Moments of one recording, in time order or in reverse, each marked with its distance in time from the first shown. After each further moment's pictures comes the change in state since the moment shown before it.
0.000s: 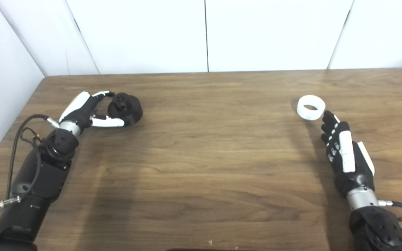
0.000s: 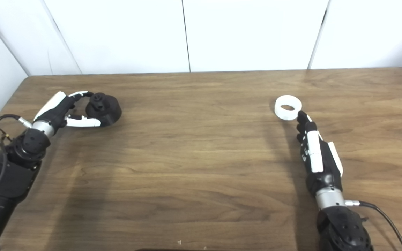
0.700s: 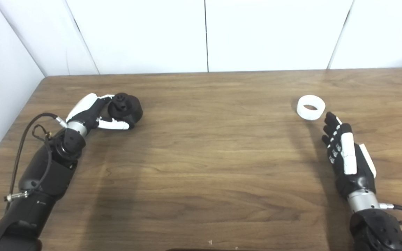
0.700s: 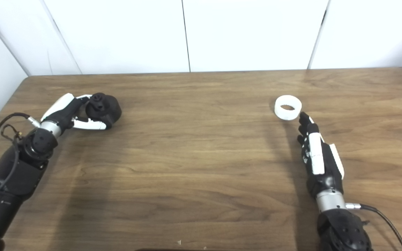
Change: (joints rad) left arm -0.027 -0.011 -0.049 0.054 0.048 -0.016 0.011; right arm 0.013 0.008 -0.006 -0.012 0.002 -0.001 -0.004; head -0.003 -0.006
